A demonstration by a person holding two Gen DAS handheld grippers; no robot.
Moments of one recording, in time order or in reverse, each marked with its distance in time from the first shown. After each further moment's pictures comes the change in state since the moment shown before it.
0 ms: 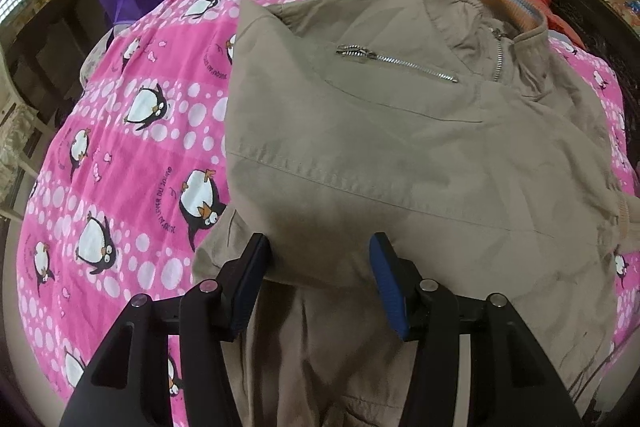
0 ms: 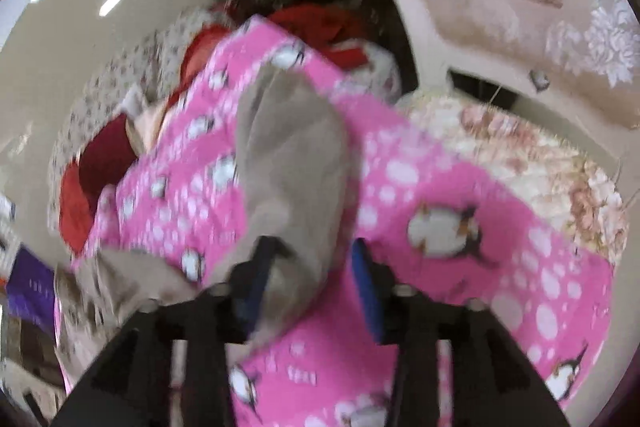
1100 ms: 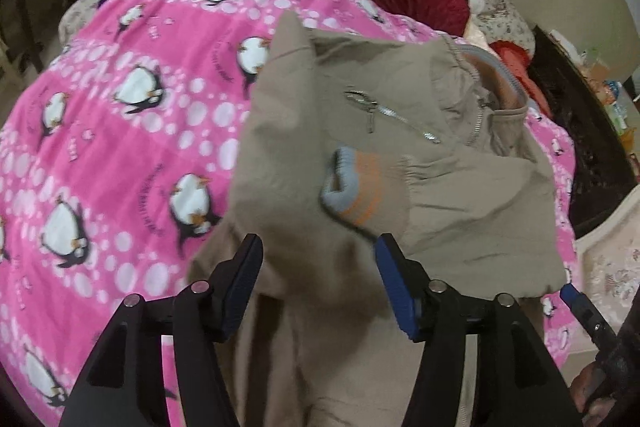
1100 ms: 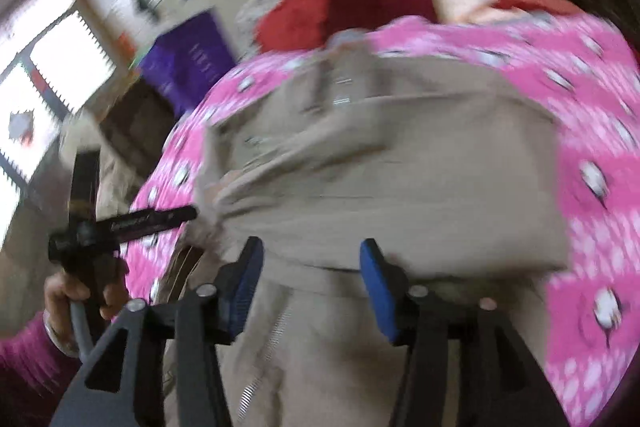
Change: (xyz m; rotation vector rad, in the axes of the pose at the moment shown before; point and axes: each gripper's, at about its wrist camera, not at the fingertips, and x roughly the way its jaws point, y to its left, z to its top) left arm -0.008 0.044 0.017 -0.183 -0.018 -0.279; right arm -0.033 0.265 -0.187 -0.661 0.364 0.484
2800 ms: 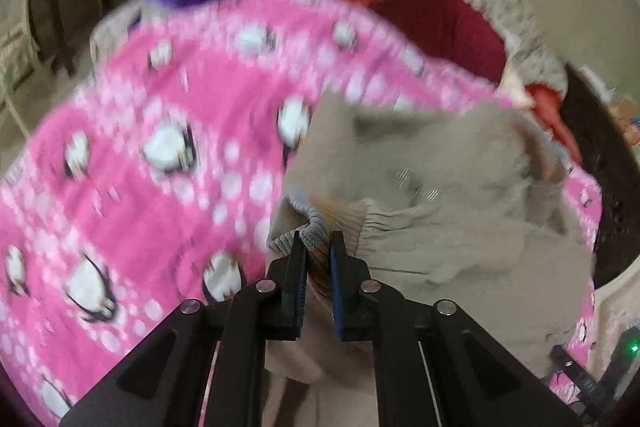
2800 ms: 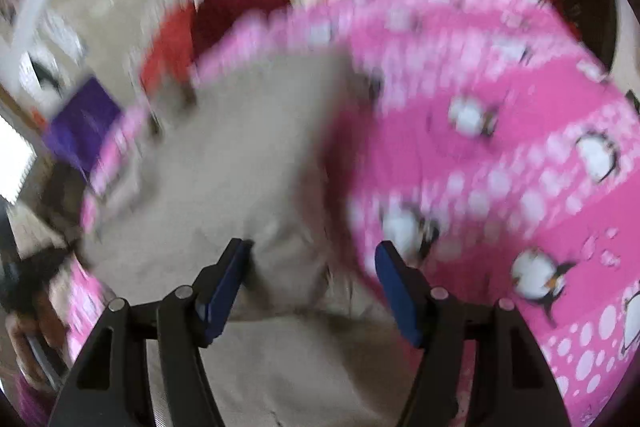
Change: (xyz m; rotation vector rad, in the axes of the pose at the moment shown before) left arm 0.010 0.022 0.042 -0.093 -0.072 0.115; right arm 0.017 -0.106 -0.010 0.262 0.071 -0.237
